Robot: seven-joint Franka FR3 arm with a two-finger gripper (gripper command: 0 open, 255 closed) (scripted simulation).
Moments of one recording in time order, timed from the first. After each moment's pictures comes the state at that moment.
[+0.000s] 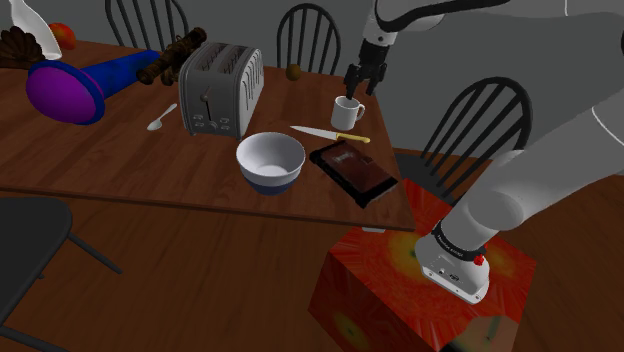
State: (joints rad) arm -0.02 -0.30 -0.11 -2.25 0.03 1.98 0.01
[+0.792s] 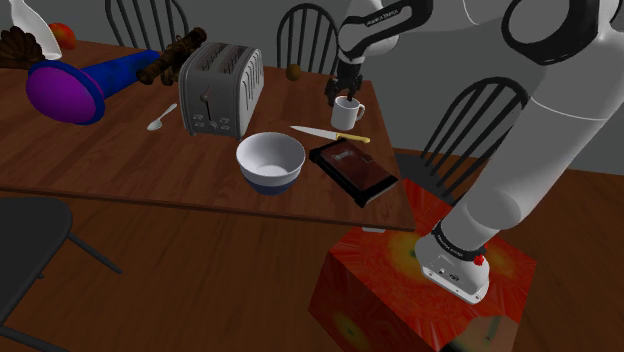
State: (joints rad) arm -0.05 0.12 -0.15 -2.03 0.02 2.18 -0.03
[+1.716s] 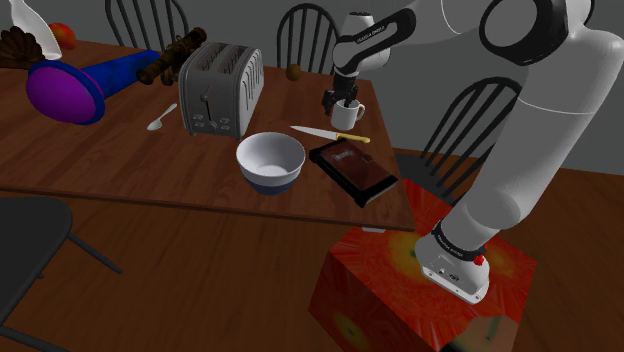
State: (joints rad) arm -0.06 0.22 -0.15 -2.03 0.03 2.28 -0.04
